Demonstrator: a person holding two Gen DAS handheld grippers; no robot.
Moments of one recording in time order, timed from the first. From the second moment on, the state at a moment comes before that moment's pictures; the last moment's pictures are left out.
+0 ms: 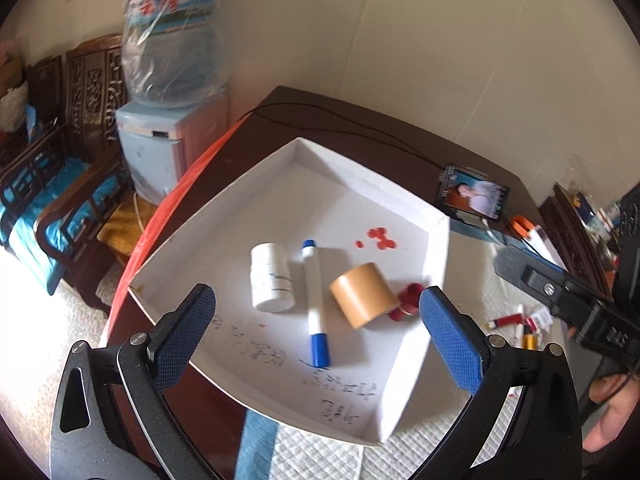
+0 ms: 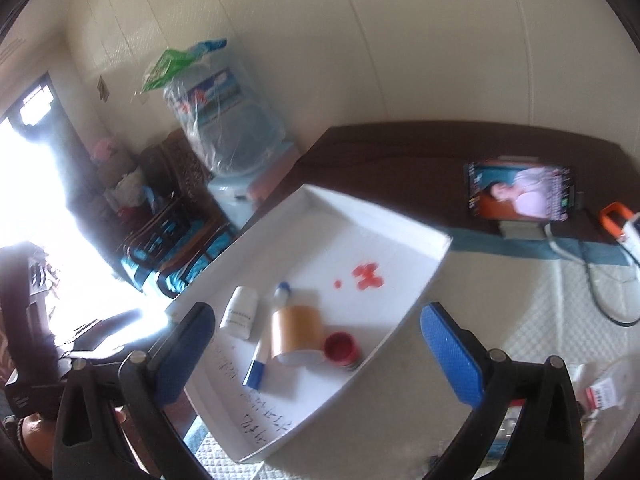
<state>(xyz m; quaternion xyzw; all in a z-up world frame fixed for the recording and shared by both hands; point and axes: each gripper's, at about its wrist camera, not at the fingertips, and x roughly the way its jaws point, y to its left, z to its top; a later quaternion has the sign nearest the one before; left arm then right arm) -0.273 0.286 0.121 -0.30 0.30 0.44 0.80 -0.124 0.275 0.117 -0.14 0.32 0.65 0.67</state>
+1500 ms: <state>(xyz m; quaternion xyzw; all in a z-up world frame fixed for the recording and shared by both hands) -0.069 0.164 0.016 -0.10 0.53 0.16 0.83 -0.006 0.148 0.022 -0.26 0.41 0.55 0.67</state>
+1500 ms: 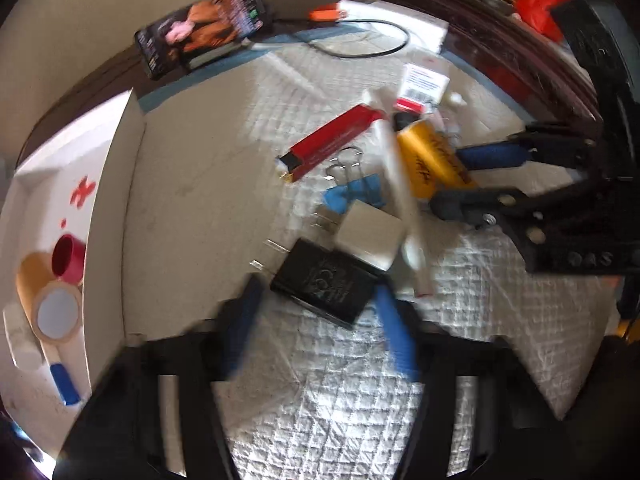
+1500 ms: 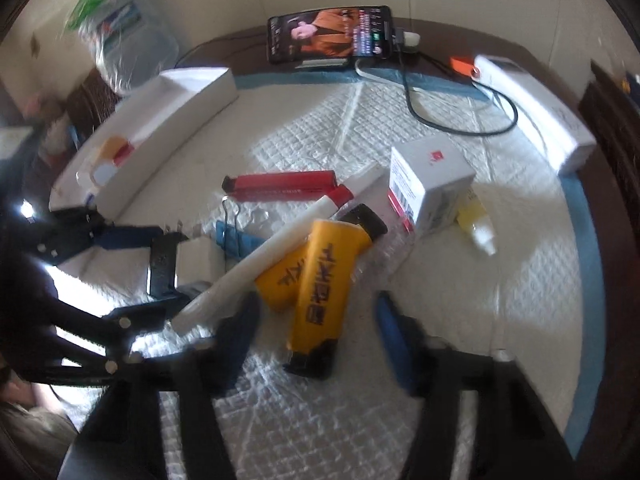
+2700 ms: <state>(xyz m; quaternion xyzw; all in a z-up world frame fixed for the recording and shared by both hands) -0.205 0.201 0.157 -0.22 0.30 0.31 0.88 0.000 0.101 0.133 -0.07 0.36 0.63 0.69</state>
